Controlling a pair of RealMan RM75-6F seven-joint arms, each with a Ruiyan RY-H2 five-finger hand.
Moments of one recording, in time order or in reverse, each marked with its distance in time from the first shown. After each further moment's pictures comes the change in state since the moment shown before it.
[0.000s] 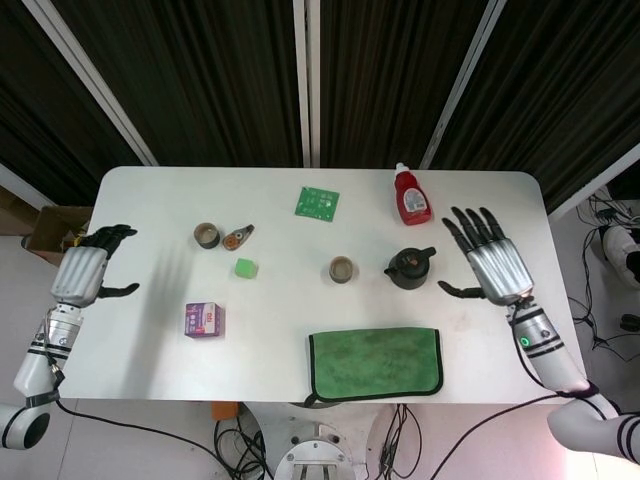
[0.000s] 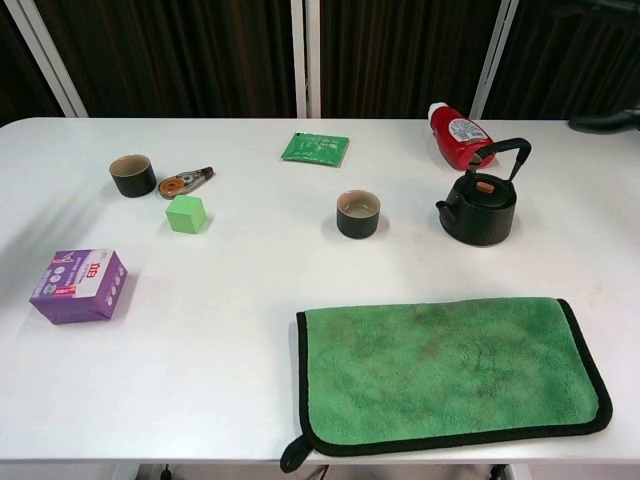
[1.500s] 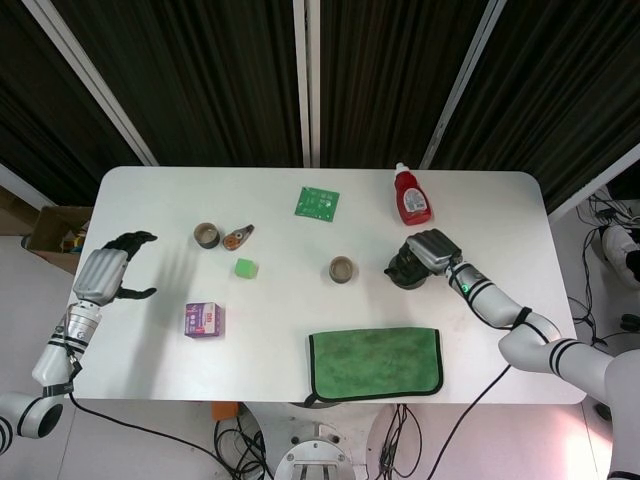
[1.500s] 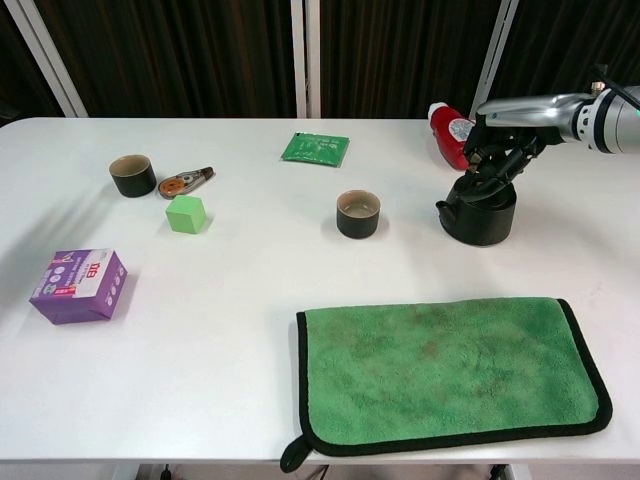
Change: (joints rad) left arm -0.052 -0.065 0.018 0.079 0.012 -0.112 -0.108; right arm 0.381 -0.199 0.003 0.398 -0.012 -0.694 0.603
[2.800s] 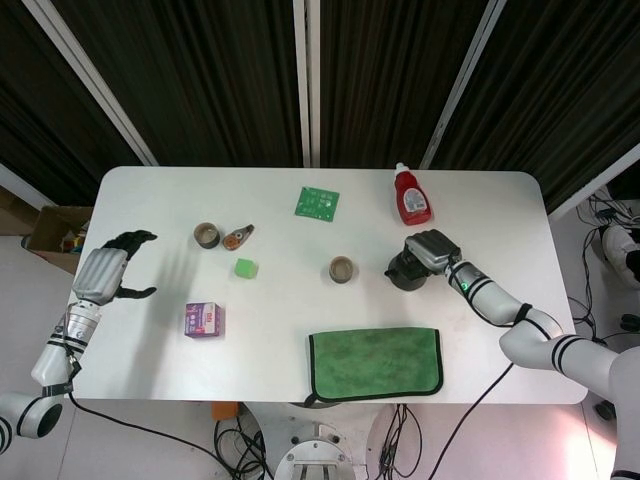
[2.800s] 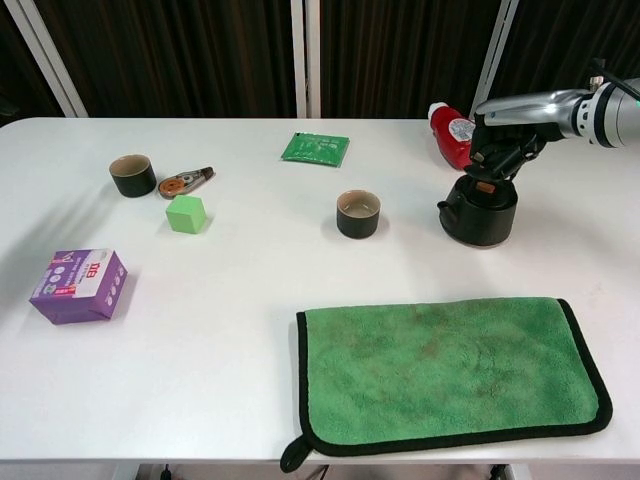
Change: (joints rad) left arm 0.001 0.003 -0.003 -0.003 0.002 0.008 0.000; right arm 0.028 0.033 -0.007 -0.038 0.015 -0.043 0.011
